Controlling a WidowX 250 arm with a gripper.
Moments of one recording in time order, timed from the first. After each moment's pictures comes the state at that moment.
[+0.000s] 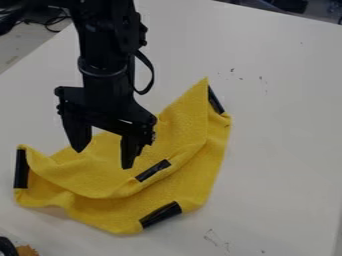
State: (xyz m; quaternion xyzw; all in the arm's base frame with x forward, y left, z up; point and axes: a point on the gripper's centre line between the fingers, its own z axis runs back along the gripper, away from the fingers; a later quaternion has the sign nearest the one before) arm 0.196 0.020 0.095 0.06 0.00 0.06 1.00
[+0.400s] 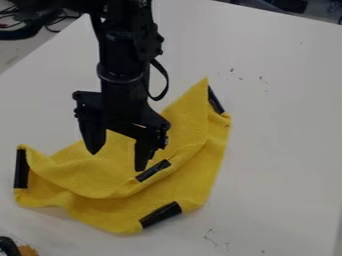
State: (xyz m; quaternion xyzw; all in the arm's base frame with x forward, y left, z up) arm 0.209 0.011 0.082 0.06 0.00 0.04 1.00
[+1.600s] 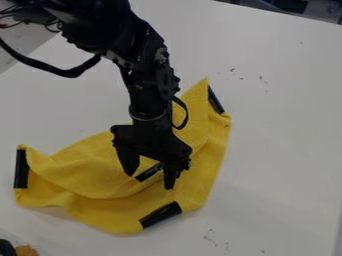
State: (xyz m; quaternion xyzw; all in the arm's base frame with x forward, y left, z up) arm 0.242 -0.003 0.015 0.00 -0.02 0.03 1.00
